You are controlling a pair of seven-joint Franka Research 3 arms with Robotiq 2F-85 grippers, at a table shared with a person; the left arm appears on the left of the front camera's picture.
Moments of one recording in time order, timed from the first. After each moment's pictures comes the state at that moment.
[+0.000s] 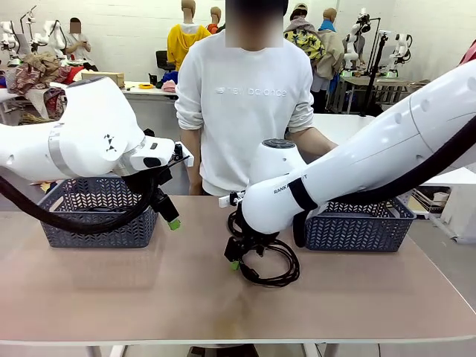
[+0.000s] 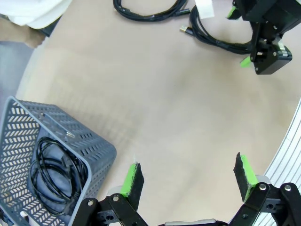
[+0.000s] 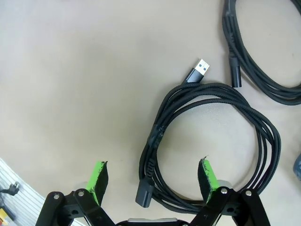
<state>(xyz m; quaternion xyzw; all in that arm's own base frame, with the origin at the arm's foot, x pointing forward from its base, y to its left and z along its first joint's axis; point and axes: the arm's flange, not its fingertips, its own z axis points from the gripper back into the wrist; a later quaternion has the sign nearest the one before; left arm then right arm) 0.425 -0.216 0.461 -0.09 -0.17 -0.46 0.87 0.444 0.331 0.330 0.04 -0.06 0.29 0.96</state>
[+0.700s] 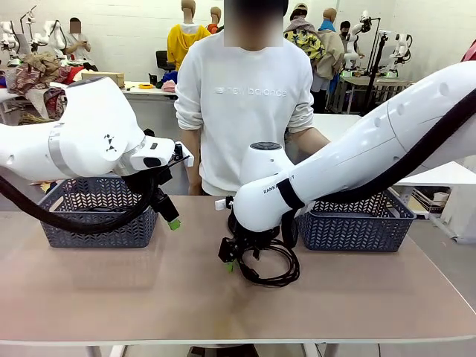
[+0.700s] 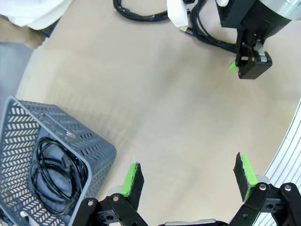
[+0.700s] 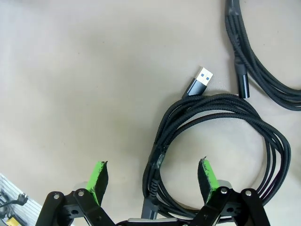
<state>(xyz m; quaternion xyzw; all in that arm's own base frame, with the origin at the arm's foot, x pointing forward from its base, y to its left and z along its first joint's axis) 0.425 -0.216 0.461 -0.09 -0.17 -0.46 0.87 0.460 0.345 0.313 0.04 -0.03 0.25 0.97</state>
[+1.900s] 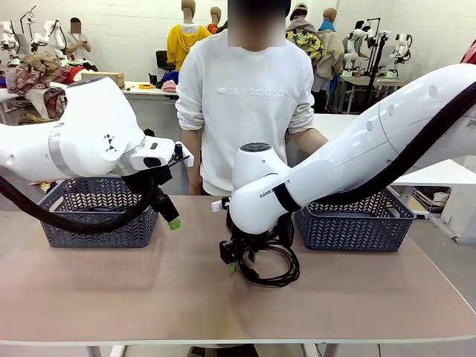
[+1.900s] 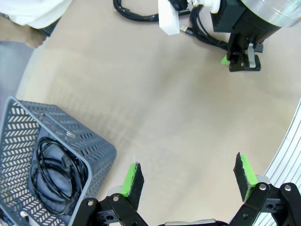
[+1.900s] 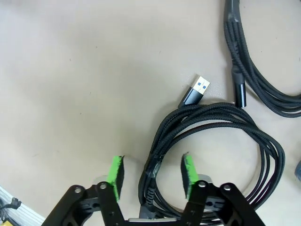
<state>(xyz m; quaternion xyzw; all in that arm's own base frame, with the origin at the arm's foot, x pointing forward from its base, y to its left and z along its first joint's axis) 0.425 -0.216 0.461 -0.09 -0.17 -0.46 0.87 0.465 0.355 0.310 0.01 -0.03 0.26 0.97</state>
